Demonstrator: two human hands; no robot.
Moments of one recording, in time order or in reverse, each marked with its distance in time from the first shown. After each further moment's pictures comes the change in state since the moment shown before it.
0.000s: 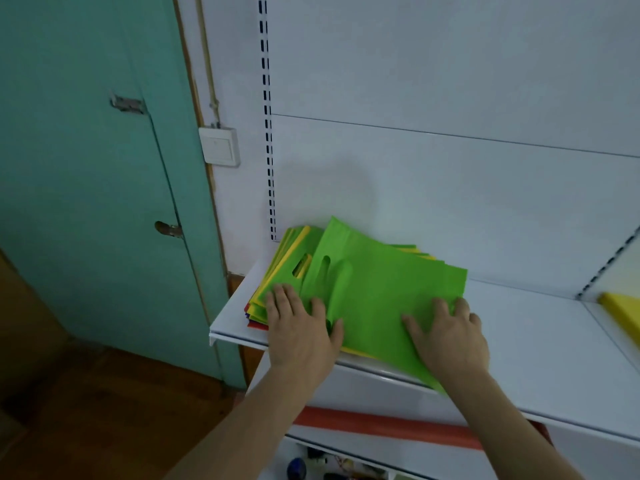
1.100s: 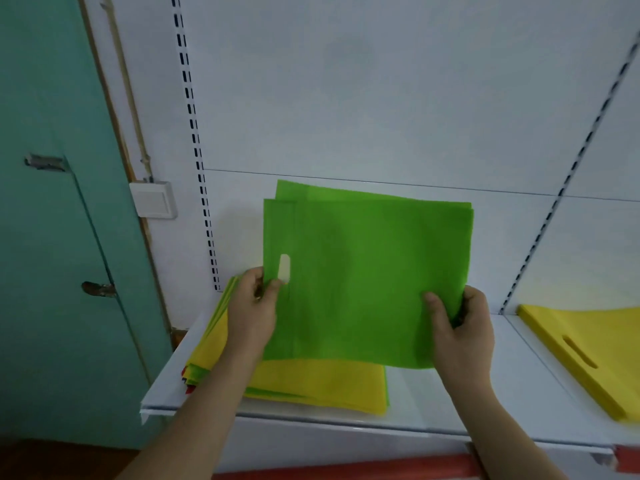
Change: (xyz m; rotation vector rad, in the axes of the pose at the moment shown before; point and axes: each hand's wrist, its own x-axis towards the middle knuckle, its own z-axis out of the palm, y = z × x) left_hand 0.098 0.009 -0.045 -1.470 0.298 -0.070; right_hand 0.021 0.057 -0.062 1.027 0.616 0.023
